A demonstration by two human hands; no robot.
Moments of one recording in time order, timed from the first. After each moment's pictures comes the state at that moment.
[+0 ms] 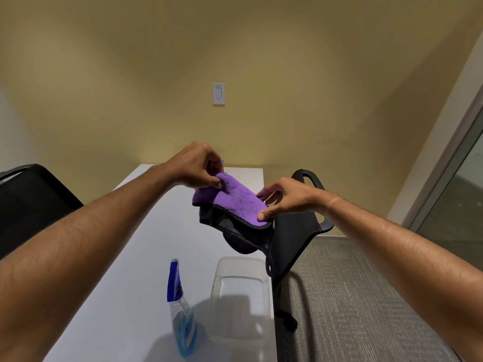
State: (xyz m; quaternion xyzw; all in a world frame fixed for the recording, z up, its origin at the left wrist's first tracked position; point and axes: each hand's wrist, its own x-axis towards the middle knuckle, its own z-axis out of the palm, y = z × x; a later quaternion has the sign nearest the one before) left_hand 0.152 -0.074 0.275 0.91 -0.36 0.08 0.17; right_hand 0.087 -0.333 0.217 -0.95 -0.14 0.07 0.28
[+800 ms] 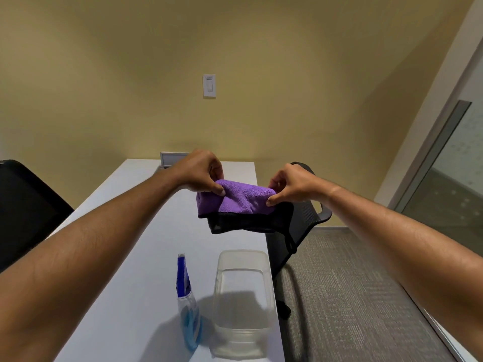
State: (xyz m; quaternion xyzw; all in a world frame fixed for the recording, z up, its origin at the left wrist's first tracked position) left_hand 0.169 -0.060 0.244 0.91 -0.37 0.02 0.18; right_hand 0.086 -0.316 0.221 -0.97 -0.08 -0.03 0.21
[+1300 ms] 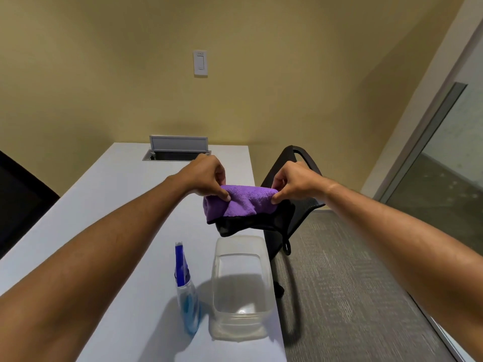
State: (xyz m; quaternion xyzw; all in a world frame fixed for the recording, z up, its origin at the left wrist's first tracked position) left_hand 0.175 -0.074 0.196 0.92 -0.34 -0.04 0.17; right_hand 0.089 -0.319 0.188 -0.98 -0.01 0.01 0.20
